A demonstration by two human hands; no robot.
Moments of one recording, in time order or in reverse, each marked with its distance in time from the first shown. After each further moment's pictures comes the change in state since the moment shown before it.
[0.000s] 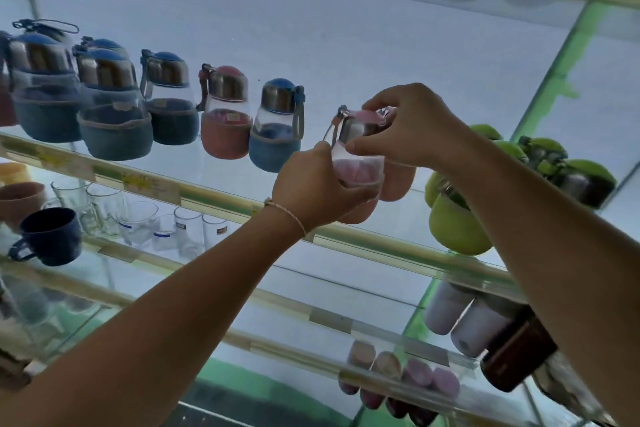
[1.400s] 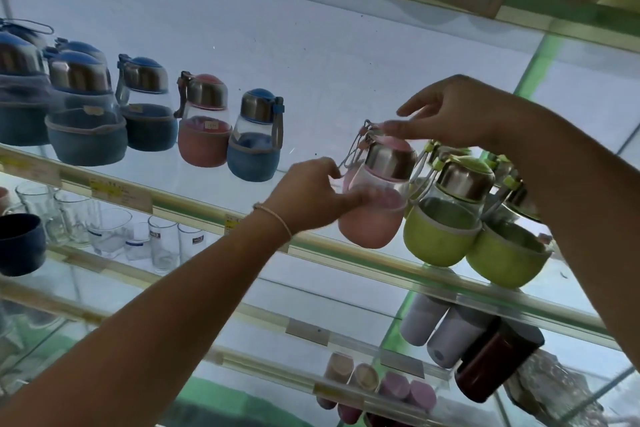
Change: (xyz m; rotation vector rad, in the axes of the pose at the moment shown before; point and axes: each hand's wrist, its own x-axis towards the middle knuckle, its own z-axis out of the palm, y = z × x) left_hand 0.011 0.020 0.008 -0.111 -0.218 -0.044; right_hand -0.001 0.028 -0.078 -0.139 -0.172 0.102
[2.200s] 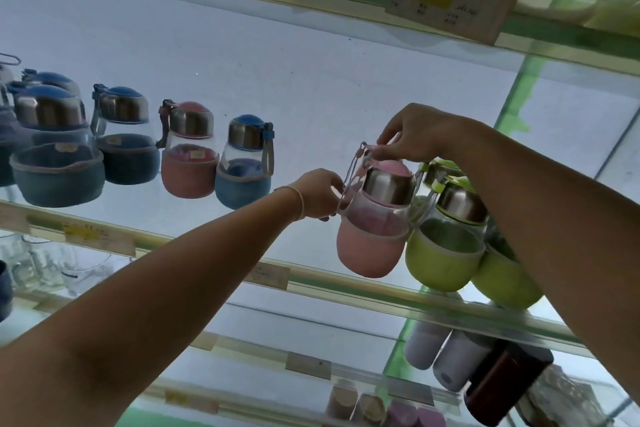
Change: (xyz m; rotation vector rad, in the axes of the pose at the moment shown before) left_hand 0.097 -0.031 0.023 -0.209 -0.326 -0.058; right_hand 0.077 0.017 0.024 -0.204 -0.057 0.039
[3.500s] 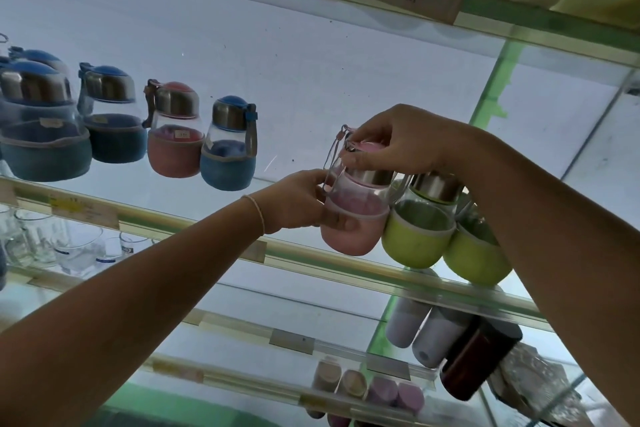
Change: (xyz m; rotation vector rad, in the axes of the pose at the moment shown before) left_hand -0.066 0.015 0.017 -0.282 -0.107 0.115; right_hand -0.064 -0.001 0.004 0.142 -0.027 -0.203
